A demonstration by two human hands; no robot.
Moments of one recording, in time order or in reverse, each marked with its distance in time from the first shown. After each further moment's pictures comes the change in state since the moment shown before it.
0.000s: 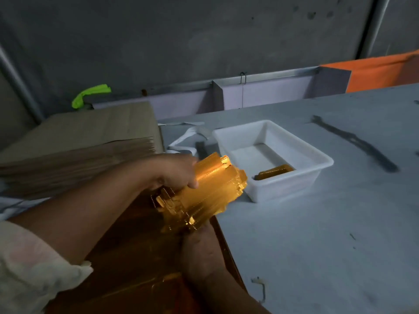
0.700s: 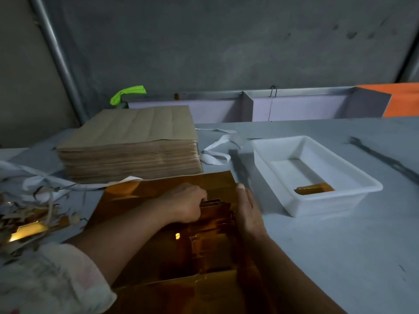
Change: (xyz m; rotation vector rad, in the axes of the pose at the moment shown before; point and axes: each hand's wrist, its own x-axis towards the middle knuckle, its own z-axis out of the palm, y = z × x) left_hand -0.013 -0.107 0.019 0.348 0.167 0.016; right_hand 0.047 -0.025 -0.043 0.865 0.128 0.320
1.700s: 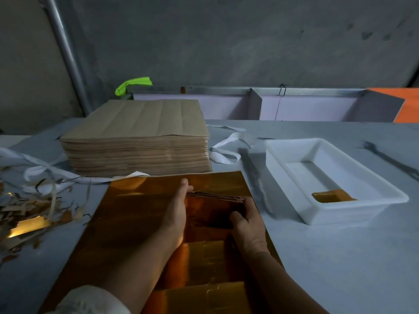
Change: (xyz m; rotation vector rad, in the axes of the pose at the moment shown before) left_hand 0.008 -0.028 0.062 -1.544 0.440 -0.356; right_hand 0.006 0.026 0.024 -0.149 0.029 -0.056
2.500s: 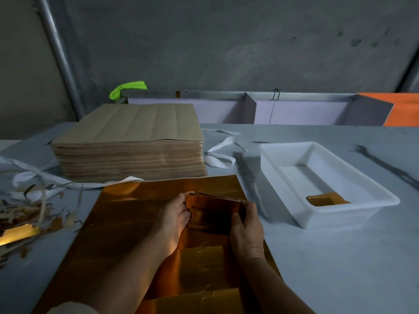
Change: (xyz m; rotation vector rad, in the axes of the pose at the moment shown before) left_hand 0.013 -0.008 -0.010 -0.076 -0.117 -0.026; right_hand 0.009 0.013 0.001 -0.091 0.144 -0.064
